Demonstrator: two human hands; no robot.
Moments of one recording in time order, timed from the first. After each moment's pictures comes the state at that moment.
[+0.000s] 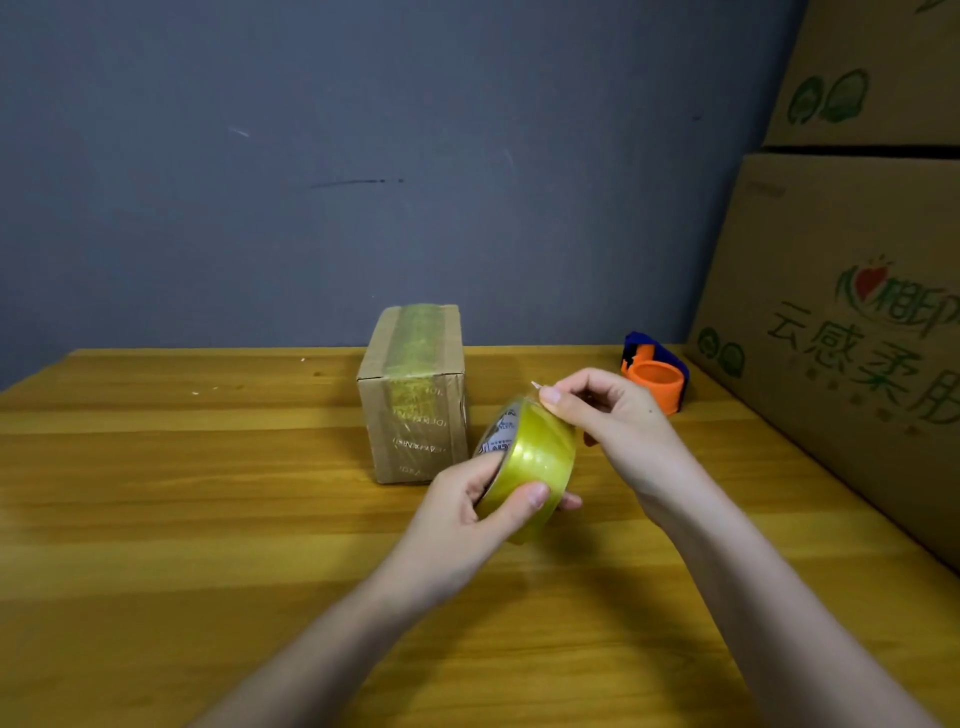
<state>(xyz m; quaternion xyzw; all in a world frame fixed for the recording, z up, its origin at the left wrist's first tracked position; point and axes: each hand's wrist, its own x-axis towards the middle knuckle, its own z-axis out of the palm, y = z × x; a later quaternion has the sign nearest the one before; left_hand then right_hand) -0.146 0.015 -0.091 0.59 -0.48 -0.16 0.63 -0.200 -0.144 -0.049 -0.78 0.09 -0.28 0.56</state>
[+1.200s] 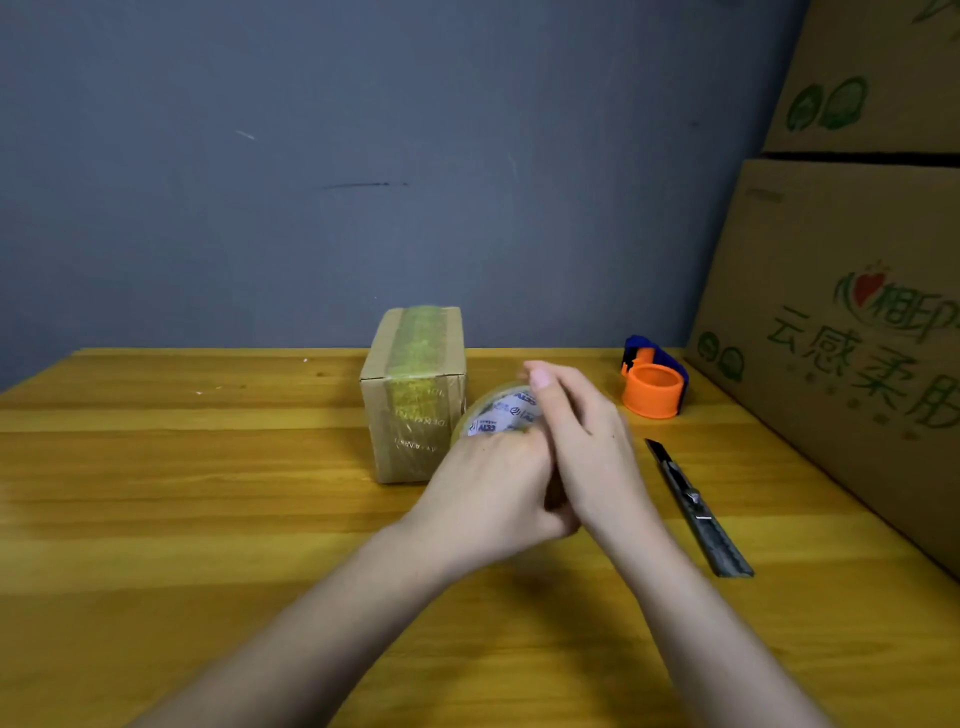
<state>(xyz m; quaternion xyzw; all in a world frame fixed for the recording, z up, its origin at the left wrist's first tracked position) -0.153 -0.008 -0.052 0.80 -0.54 0.16 0.21 -0.194 -0.106 -0.057 -0.81 0.15 -0.35 0.45</state>
